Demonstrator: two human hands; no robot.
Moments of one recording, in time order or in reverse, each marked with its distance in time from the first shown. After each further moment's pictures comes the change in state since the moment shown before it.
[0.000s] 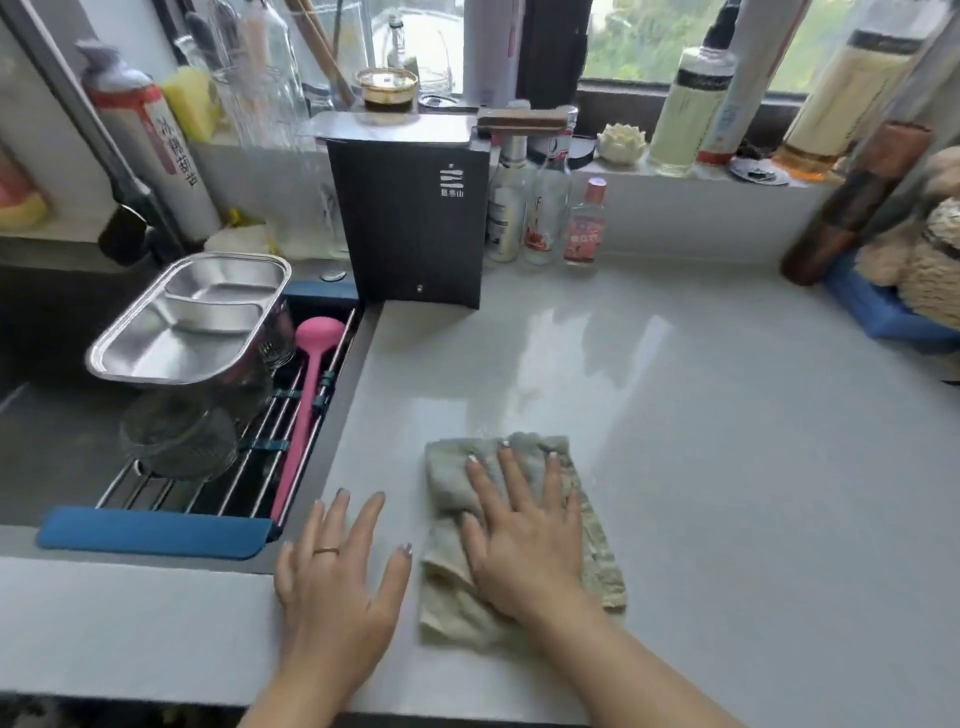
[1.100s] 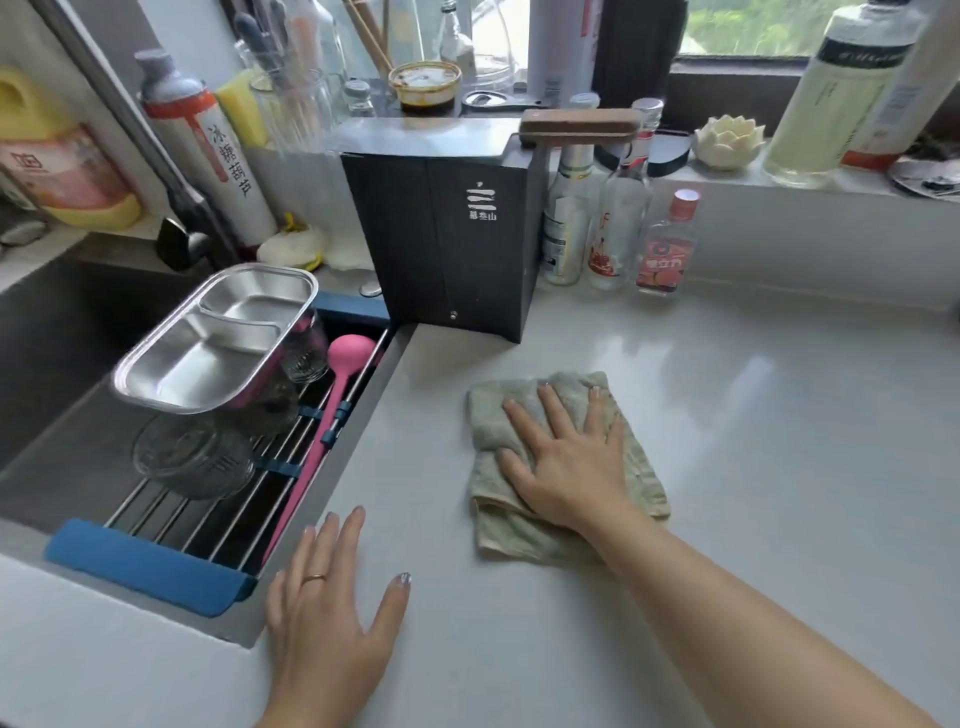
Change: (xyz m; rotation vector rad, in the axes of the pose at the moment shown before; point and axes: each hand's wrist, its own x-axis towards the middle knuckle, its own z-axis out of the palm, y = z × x) left_hand 0.044 0.035 0.022 0.042 0.077 -0.240; right_hand 0.167 0.046 -0.040 -0.083 -0.036 -0.226
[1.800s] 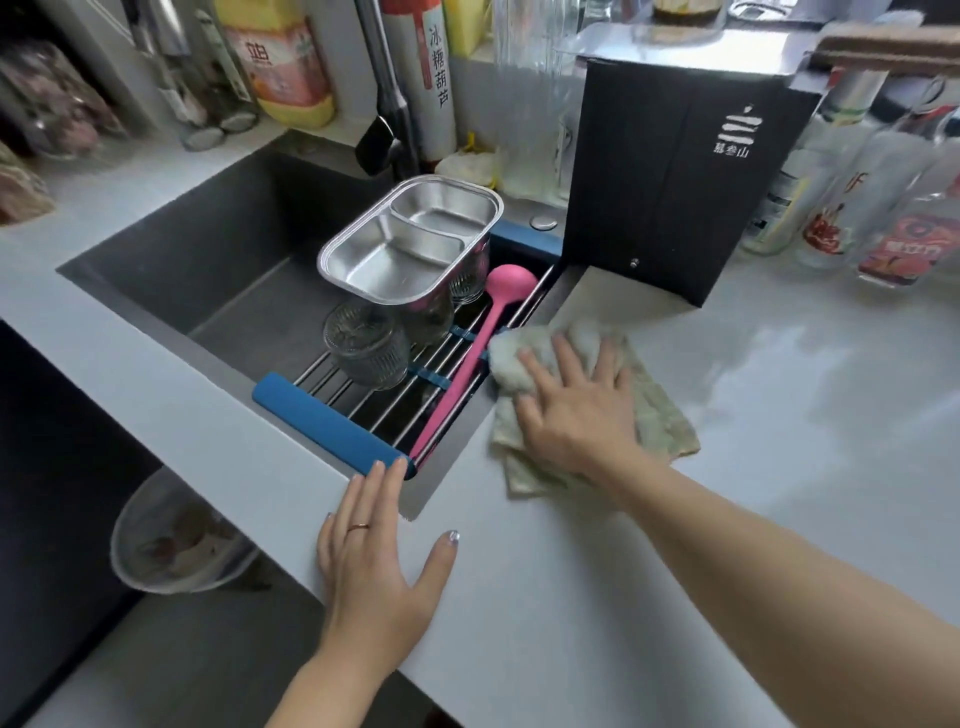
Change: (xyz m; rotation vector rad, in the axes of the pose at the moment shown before) left_hand -0.041 -0.064 -0.037 -0.120 0.133 -0.125; right_hand 0.008 -0.128 0.027 -0.023 -0.023 -0.284
